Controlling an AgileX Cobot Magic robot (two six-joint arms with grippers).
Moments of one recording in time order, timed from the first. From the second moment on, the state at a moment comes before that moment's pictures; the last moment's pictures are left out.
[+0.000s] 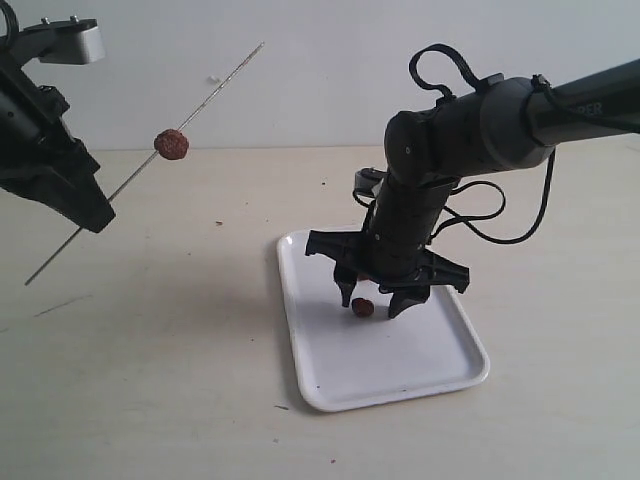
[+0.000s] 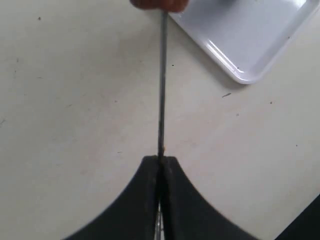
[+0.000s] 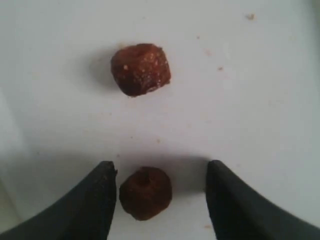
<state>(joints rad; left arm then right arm) -0.24 1.60 -1.34 -0.37 1.22 0.55 0.37 2.13 -1.40 0.12 0.75 0.64</state>
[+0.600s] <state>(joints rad) -0.24 1.60 -1.34 -0.37 1.22 0.55 0.37 2.13 -1.40 0.16 0.75 0.61</state>
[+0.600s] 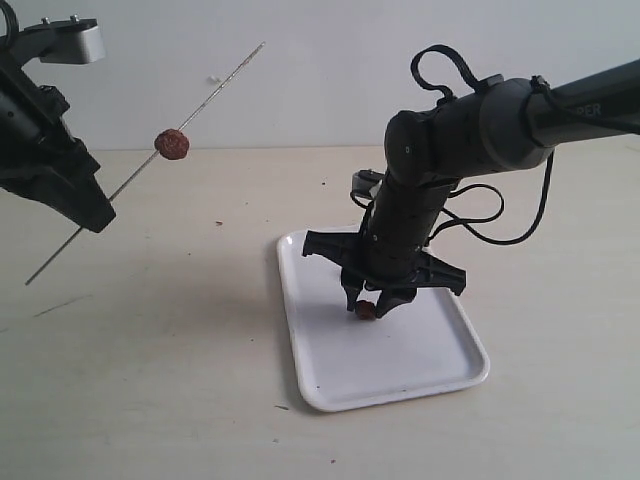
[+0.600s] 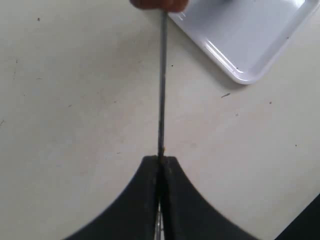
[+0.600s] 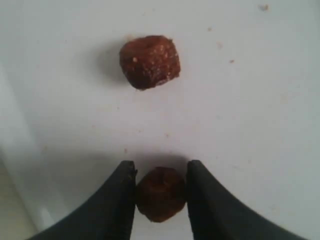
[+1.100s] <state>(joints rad) -0.24 1.60 -1.34 -0.37 1.22 0.55 0.37 2.14 -1.40 0.18 0.75 0.60</state>
